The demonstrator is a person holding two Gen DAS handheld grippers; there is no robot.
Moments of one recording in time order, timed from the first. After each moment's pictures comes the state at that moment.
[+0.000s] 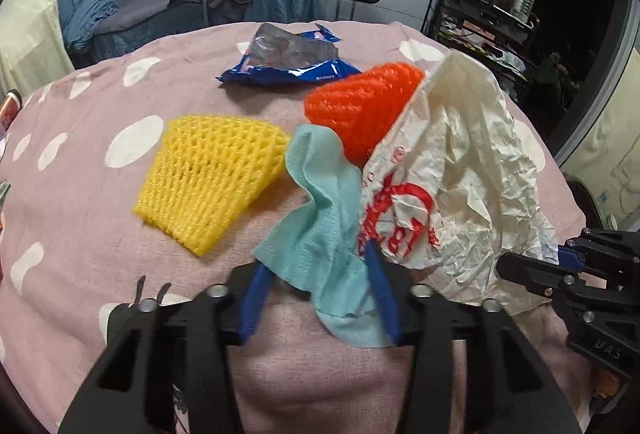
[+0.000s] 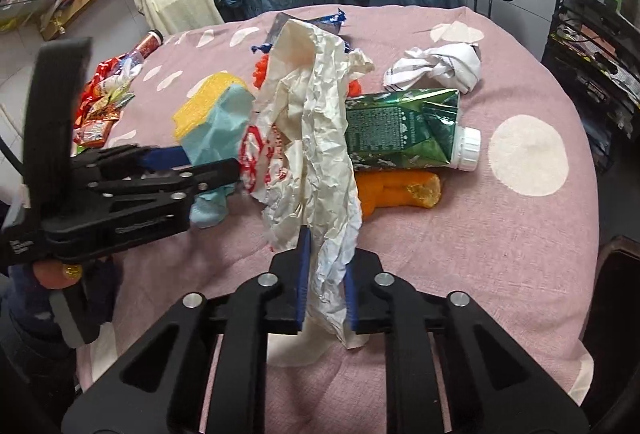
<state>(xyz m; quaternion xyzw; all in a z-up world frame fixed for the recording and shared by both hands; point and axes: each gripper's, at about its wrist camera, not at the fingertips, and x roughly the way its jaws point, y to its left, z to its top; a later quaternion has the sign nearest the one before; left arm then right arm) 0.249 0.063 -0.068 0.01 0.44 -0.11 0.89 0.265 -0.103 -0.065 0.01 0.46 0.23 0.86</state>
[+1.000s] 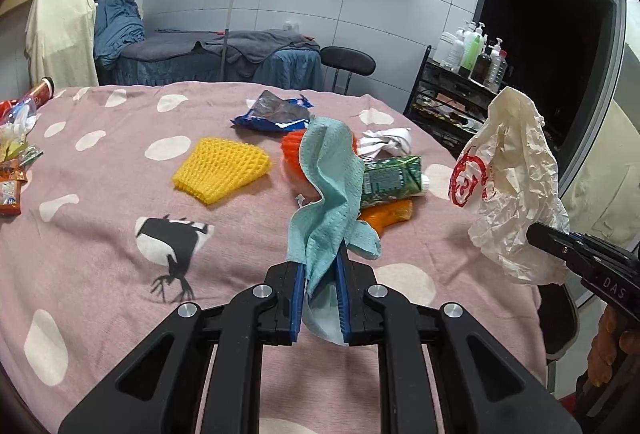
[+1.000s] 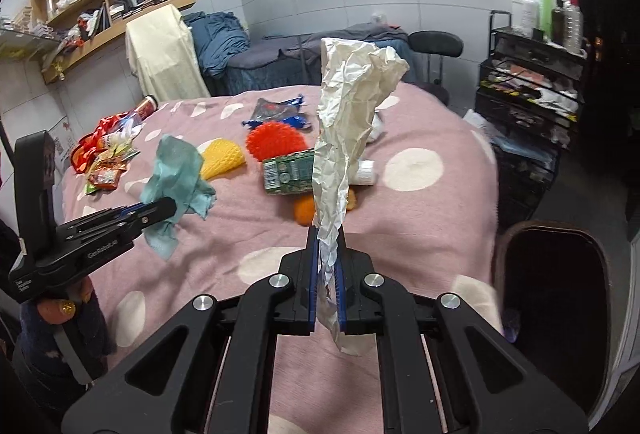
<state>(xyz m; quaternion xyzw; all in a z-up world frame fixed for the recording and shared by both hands) 0.146 0.057 -0.024 -0.07 0.33 -0.11 0.94 0.160 -0.187 -0.004 0.03 0.34 0.16 0.93</state>
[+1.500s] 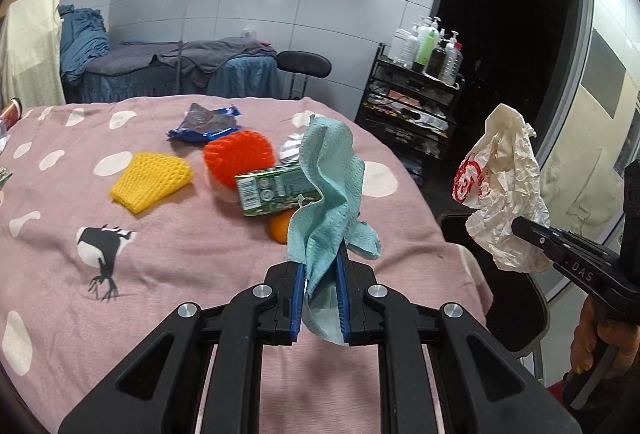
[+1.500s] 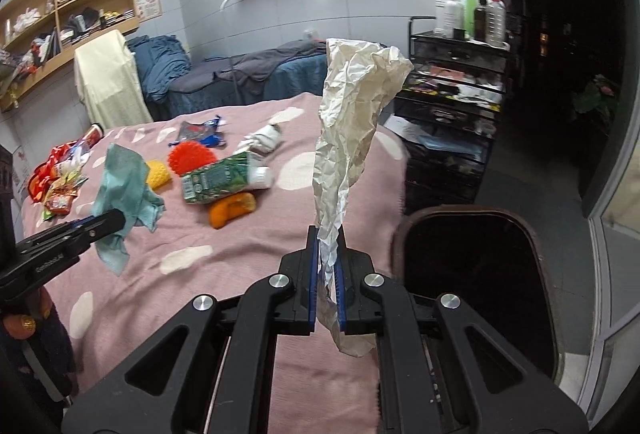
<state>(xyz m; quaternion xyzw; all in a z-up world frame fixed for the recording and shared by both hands) 0.131 0.000 -0.013 -0.05 0.31 -0.17 0.93 0.134 -0.266 -0.005 0.05 0.32 0.05 0.94</state>
